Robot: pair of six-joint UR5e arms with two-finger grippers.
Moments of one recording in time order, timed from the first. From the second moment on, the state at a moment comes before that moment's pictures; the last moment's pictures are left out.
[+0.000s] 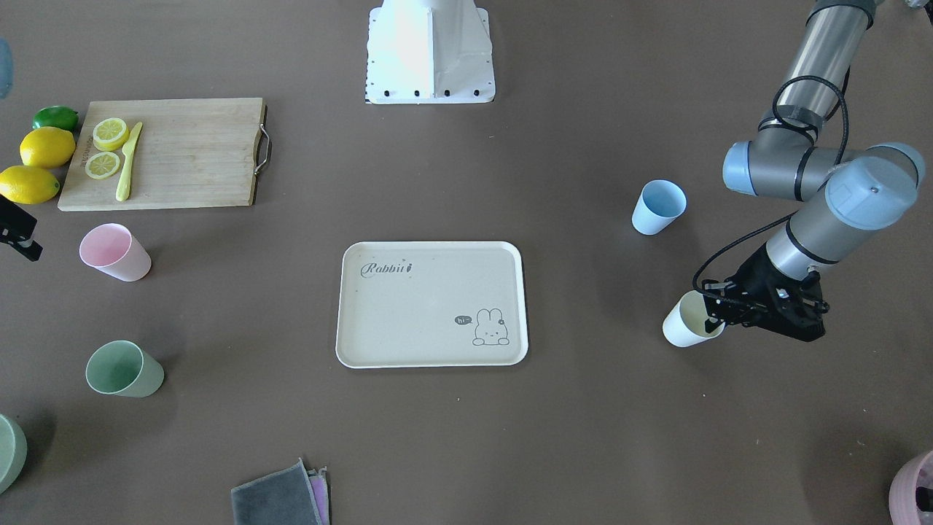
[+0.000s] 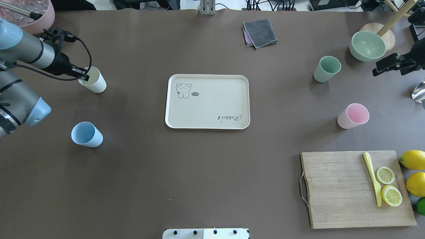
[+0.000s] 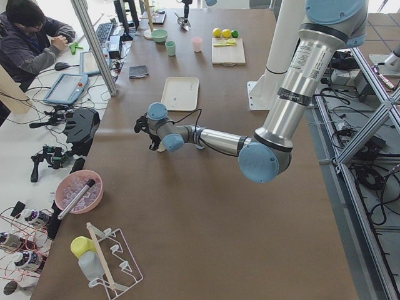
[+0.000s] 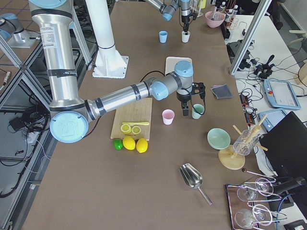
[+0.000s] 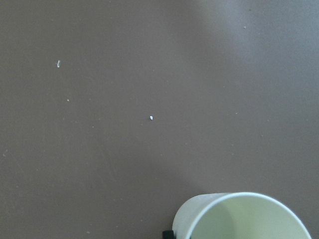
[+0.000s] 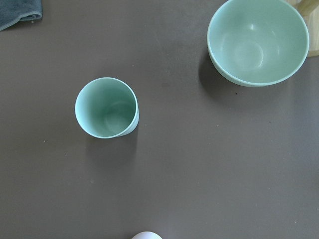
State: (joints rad) left arm -0.99 -1.96 -1.35 -2.26 -2.16 -0.65; right arm 1.21 -1.46 1.83 -1.39 2.25 0.56
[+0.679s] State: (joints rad) left arm -0.79 -2.24 -1.34 -2.09 -2.01 -0.95; right arm 1.20 -1.46 1.83 -1.39 2.24 0.57
